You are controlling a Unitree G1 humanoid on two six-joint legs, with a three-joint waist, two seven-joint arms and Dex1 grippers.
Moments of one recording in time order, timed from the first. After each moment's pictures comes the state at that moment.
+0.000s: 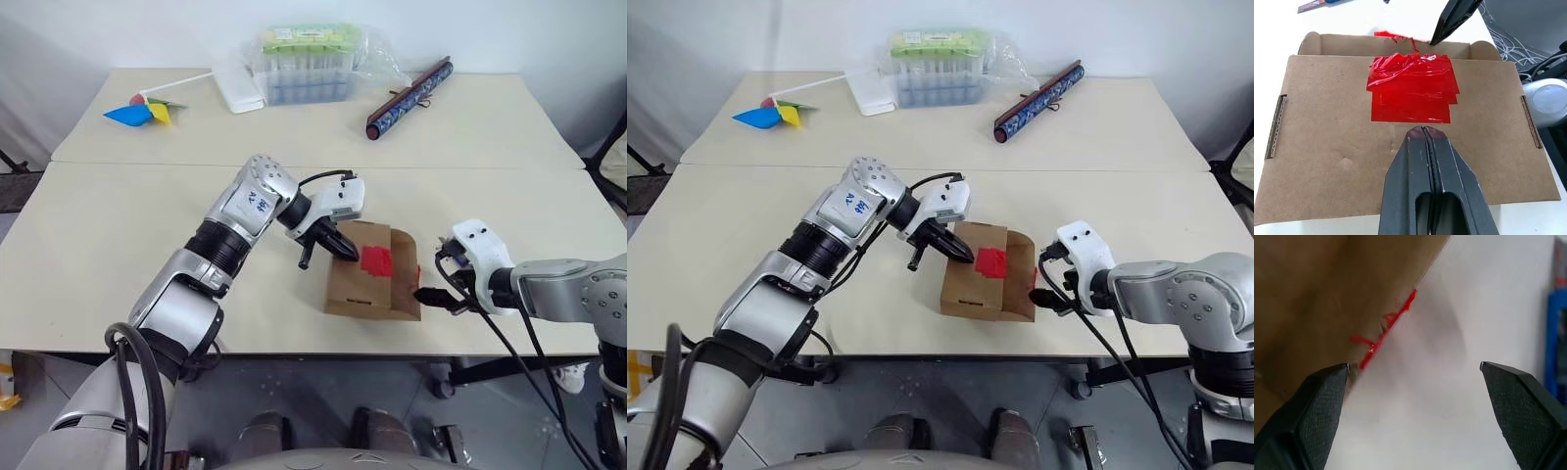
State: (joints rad) left arm -1.22 0.29 -0.45 0.68 0.01 0.36 -1.38; right arm -0.54 -0.87 -0.07 -0.36 1.04 1.61 0.01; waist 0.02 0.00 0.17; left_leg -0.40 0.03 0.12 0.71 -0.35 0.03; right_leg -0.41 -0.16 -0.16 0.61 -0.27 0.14
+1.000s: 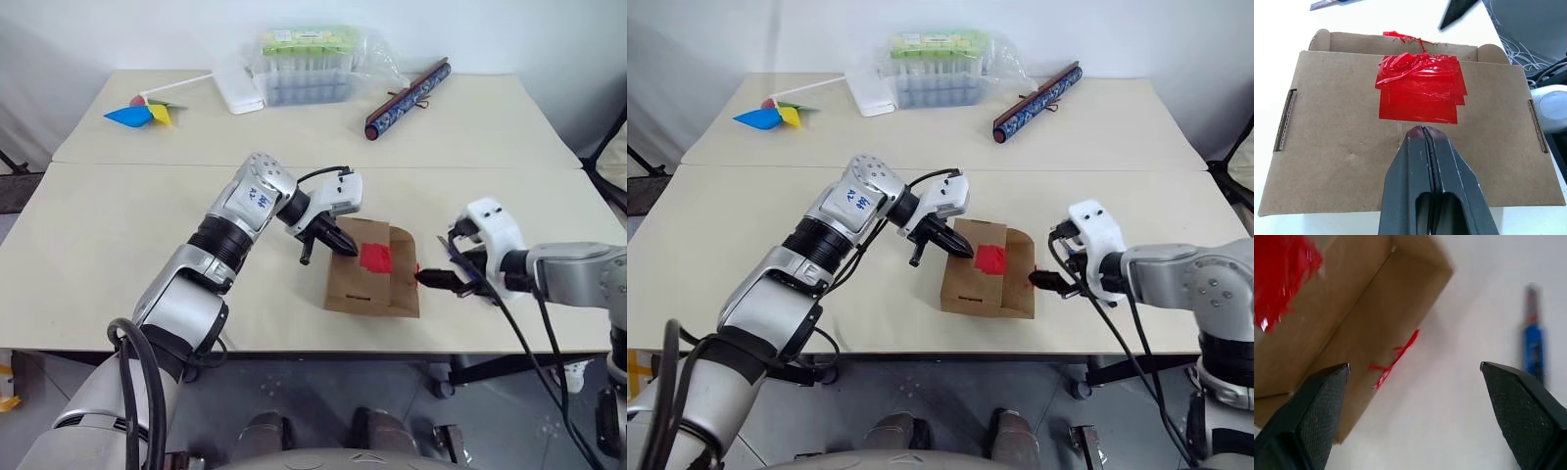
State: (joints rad) left arm -1.25 0.28 -0.43 0.75 0.02 0.35 -1.37; right arm -0.56 -0.80 -0.12 -0.35 1.04 1.61 0.08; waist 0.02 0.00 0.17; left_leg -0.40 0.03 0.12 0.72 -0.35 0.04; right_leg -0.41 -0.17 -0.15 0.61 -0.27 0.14
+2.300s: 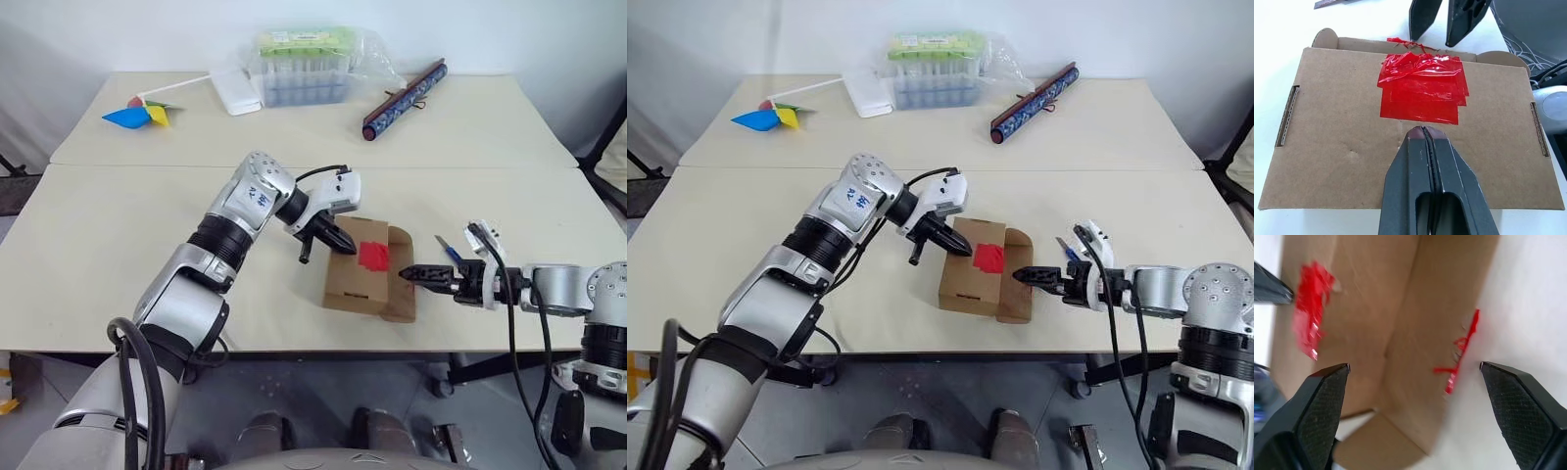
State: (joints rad) left arm -1.25 0.27 -0.41 0.76 0.05 0.35 -1.37; right arm -0.57 -0.64 -0.38 0.17 1.26 1.61 0.15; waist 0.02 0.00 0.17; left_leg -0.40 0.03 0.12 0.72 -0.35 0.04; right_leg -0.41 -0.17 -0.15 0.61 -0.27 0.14
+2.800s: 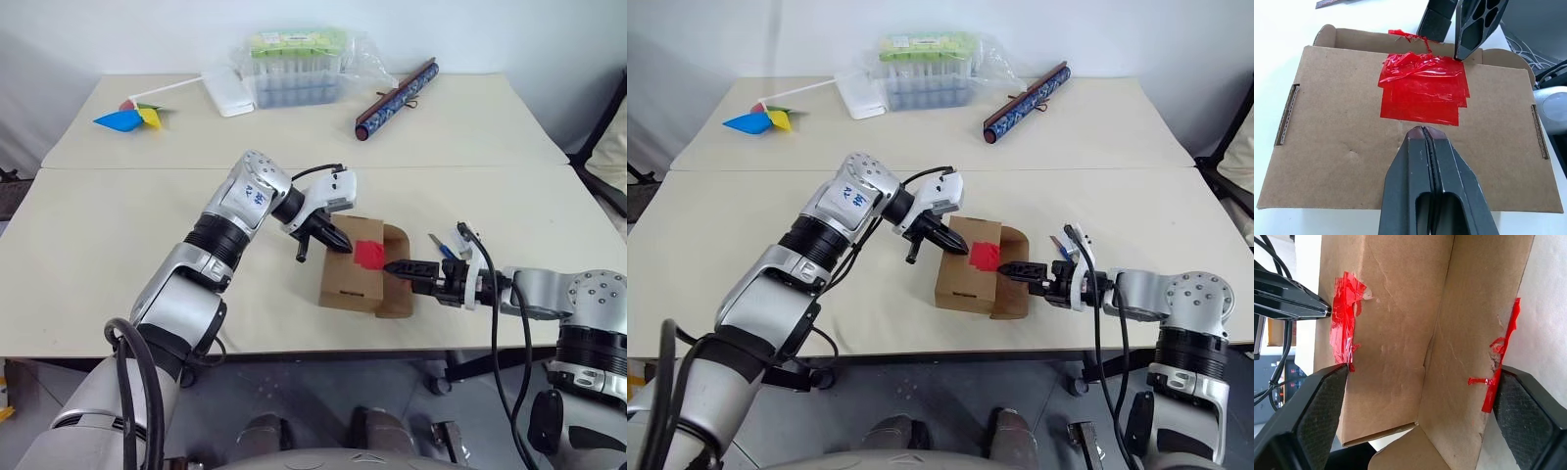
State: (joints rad) left arm -1.25 0.29 -0.41 0.76 0.05 0.37 -1.37; right arm -0.56 -0.54 -0.40 0.21 1.36 1.59 0.05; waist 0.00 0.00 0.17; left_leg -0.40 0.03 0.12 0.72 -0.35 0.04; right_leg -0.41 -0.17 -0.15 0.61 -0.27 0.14
